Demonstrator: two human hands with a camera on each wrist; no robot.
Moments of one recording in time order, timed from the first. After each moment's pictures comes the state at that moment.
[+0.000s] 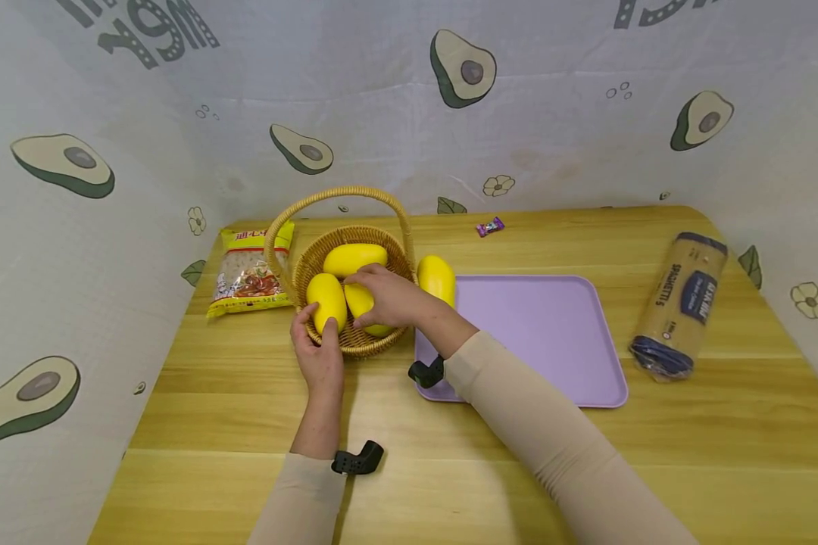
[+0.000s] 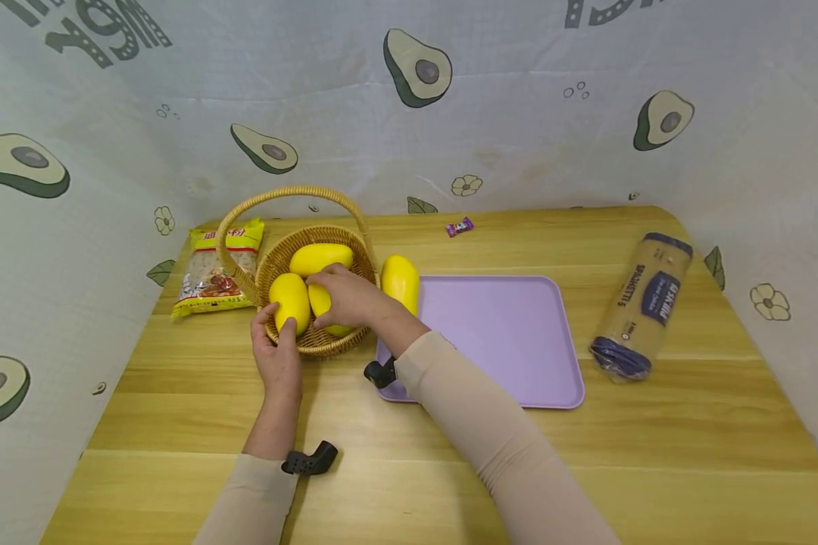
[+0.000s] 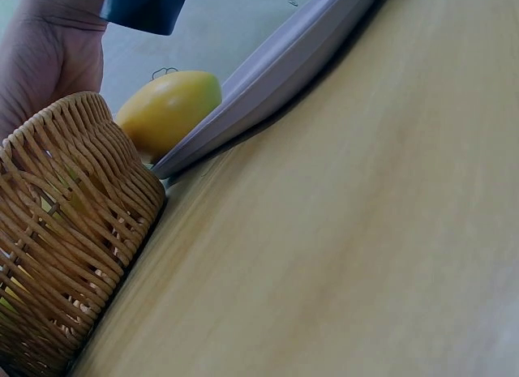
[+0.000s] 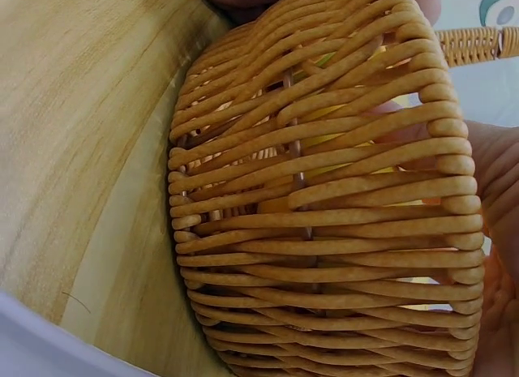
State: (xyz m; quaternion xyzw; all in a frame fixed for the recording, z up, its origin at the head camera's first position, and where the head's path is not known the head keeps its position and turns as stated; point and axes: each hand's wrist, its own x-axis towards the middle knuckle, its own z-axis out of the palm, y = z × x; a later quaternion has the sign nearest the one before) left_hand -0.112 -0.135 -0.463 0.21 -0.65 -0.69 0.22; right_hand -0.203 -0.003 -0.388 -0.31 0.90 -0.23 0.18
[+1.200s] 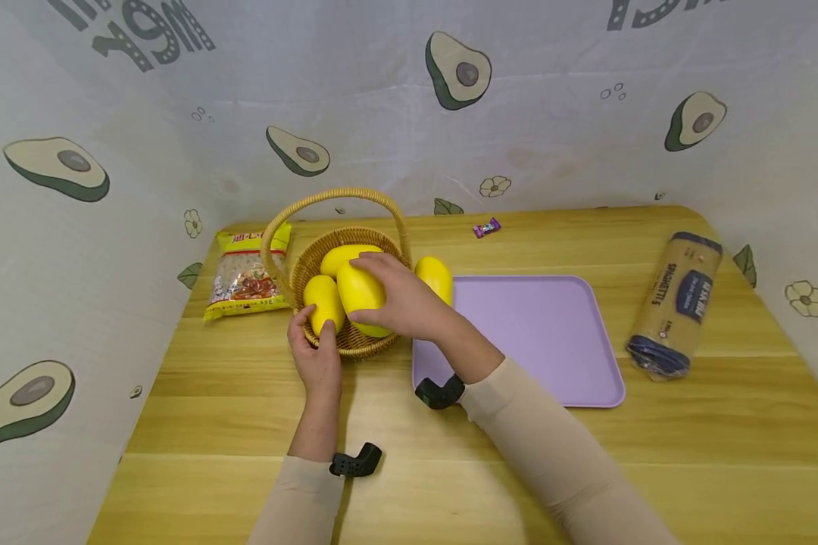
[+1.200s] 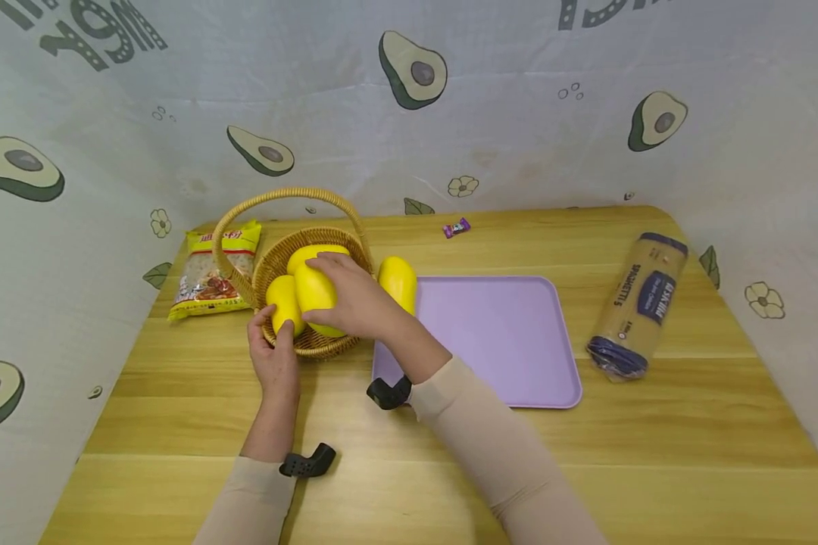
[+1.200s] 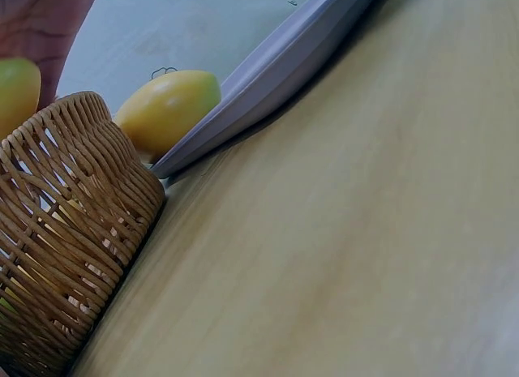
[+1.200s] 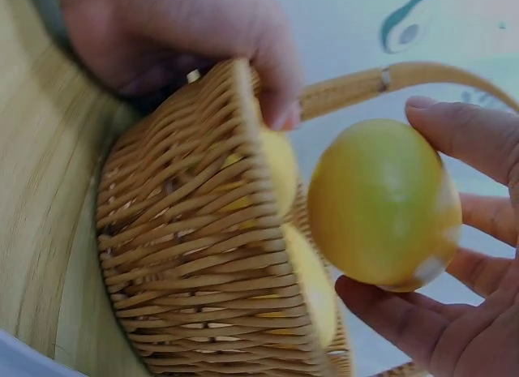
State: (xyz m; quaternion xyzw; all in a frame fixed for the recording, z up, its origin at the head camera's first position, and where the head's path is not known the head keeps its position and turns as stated) left_hand -0.112 -0.135 -0.464 0.21 -0.65 -0.70 0.22; right_hand -0.171 0.022 -0.359 -0.28 0.88 -0.37 0.08
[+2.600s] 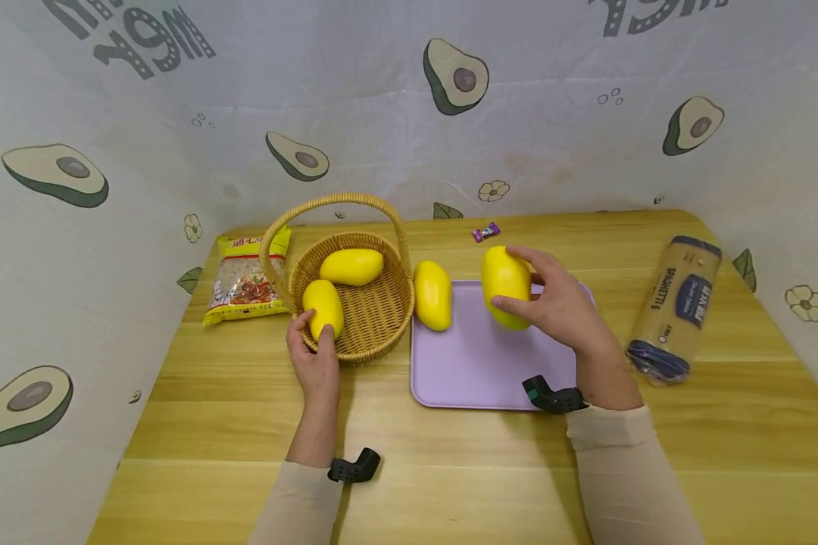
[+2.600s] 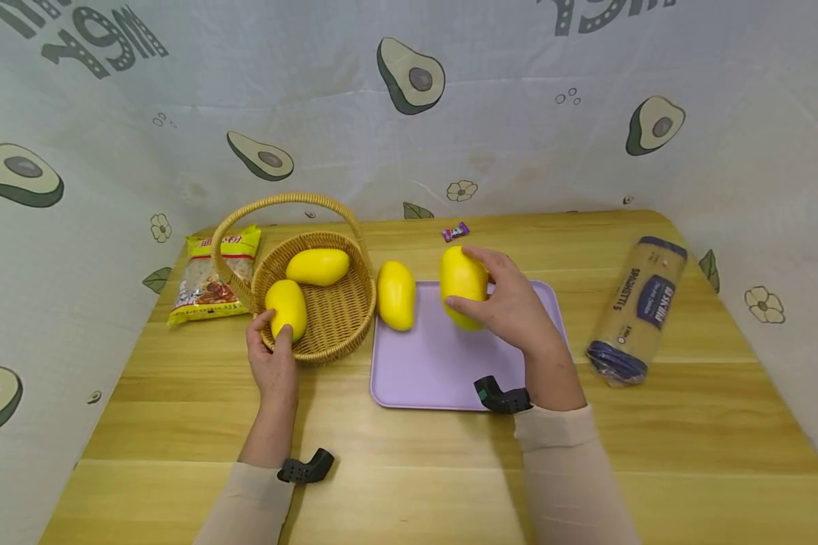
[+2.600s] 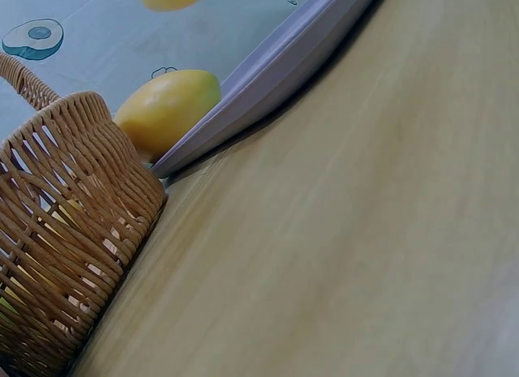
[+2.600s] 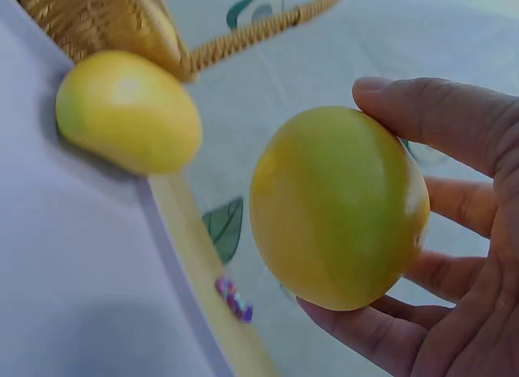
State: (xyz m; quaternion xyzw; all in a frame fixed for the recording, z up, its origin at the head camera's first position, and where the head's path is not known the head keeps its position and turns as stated) left_hand -0.111 -0.135 -0.465 0.22 -0.65 -0.70 0.21; right_hand -0.152 0.196 -0.360 -0.06 0.90 -0.43 0.07
